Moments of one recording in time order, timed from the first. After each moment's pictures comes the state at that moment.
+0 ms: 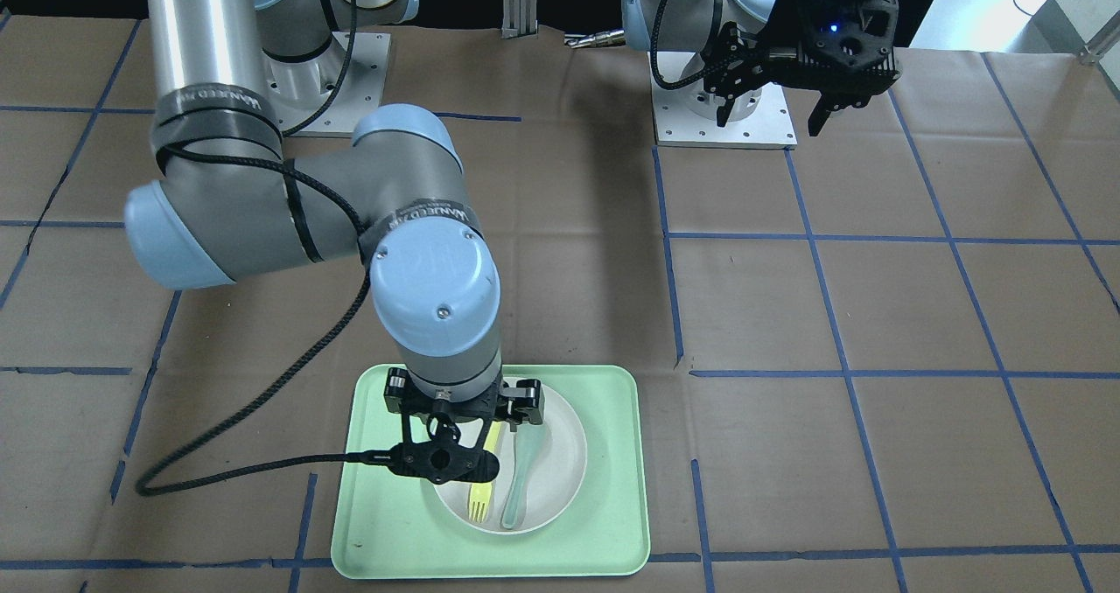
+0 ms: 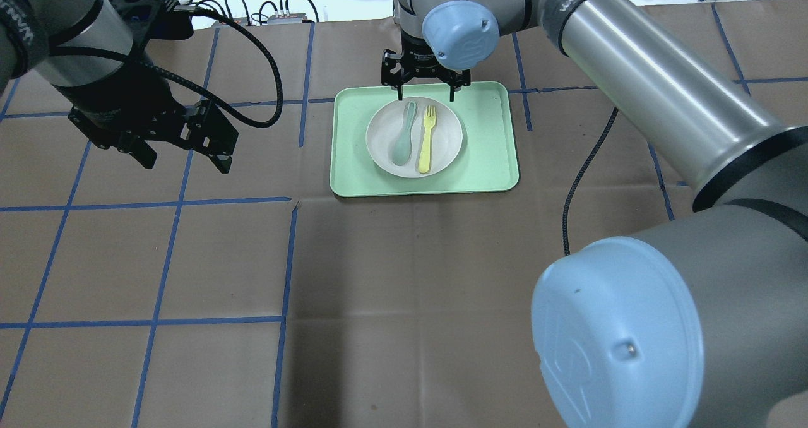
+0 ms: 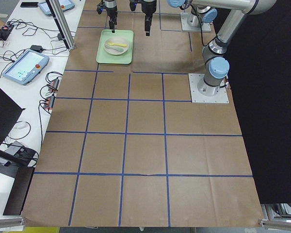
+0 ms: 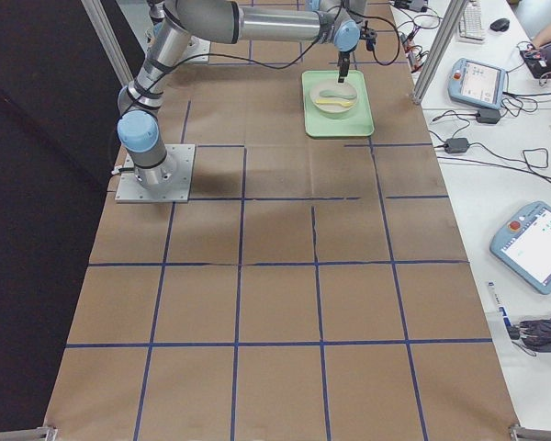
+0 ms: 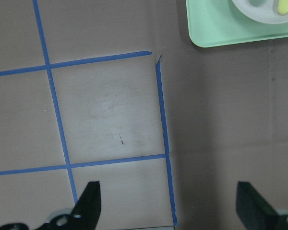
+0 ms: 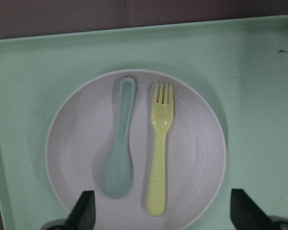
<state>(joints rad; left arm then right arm) -1.55 -1.45 -1.61 -1.70 1.58 0.12 1.87 -0.89 1.14 -1.83 -1.57 0.38</state>
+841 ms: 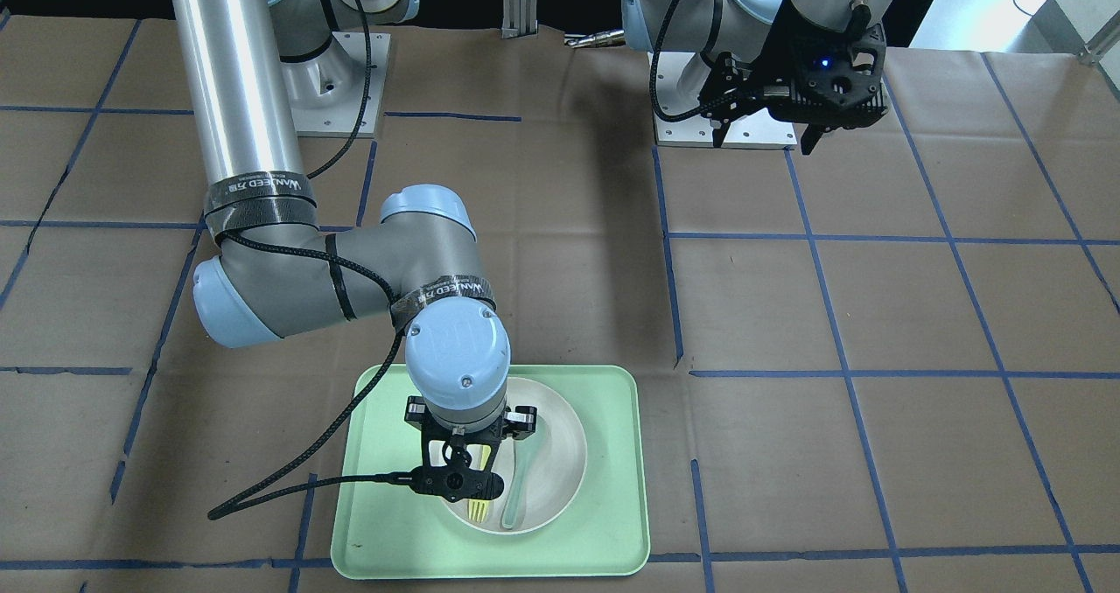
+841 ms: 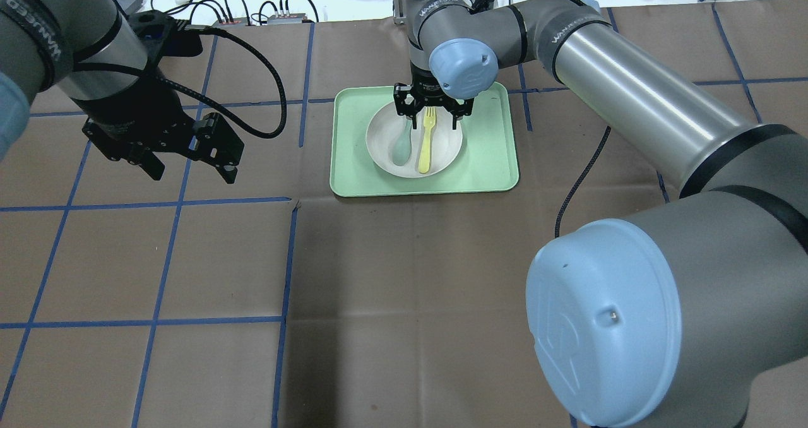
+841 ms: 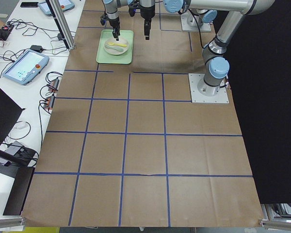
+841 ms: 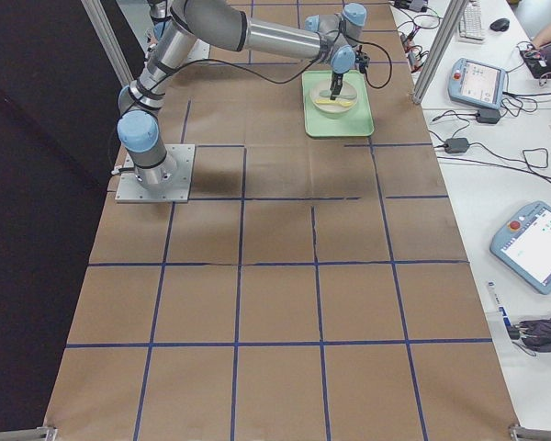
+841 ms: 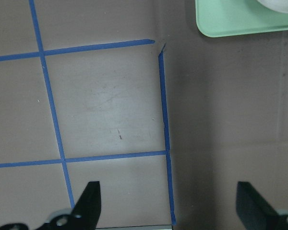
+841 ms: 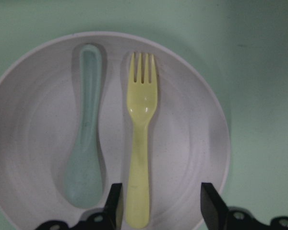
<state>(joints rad) -1.55 -1.46 -1.65 -1.66 1.59 0.10 1.86 -0.86 1.23 -1.87 -1.57 0.38</state>
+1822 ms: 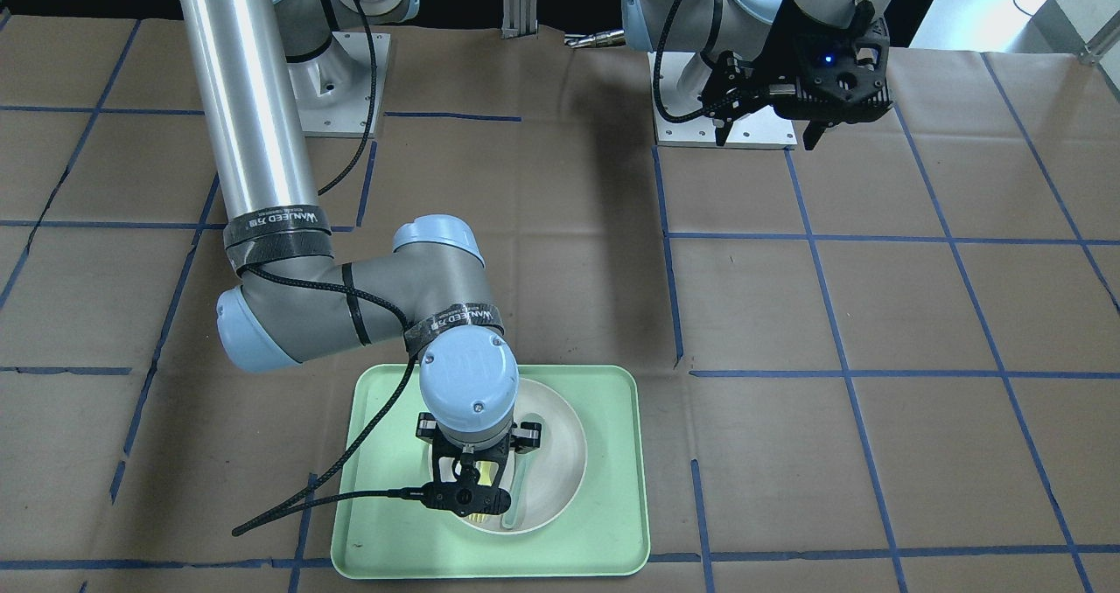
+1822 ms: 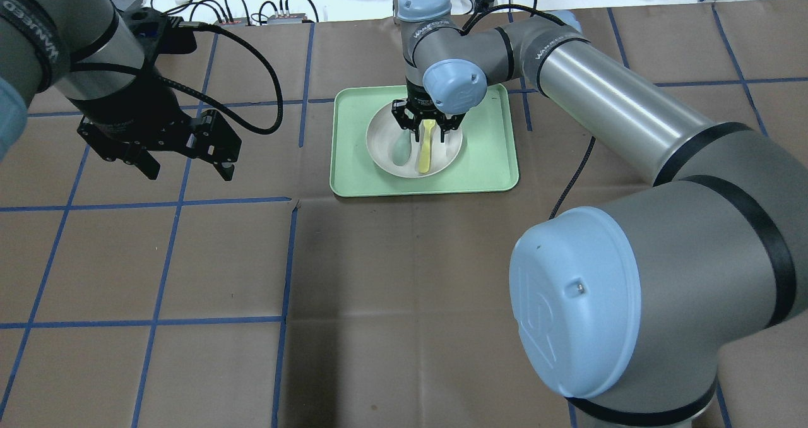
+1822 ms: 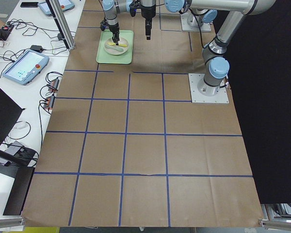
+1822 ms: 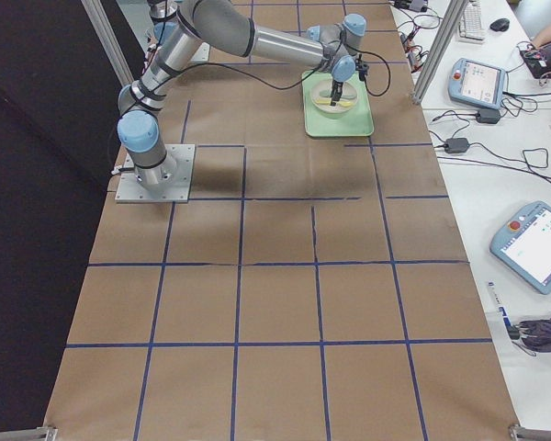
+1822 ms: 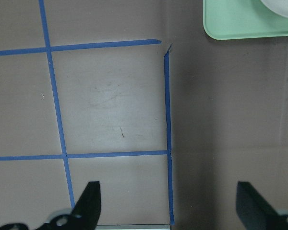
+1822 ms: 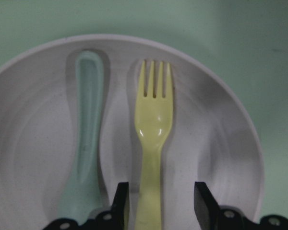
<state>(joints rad) -1.55 -1.45 -1.65 -1.67 1.60 0.07 1.86 -0.80 1.22 -1.92 -1.57 0.39</state>
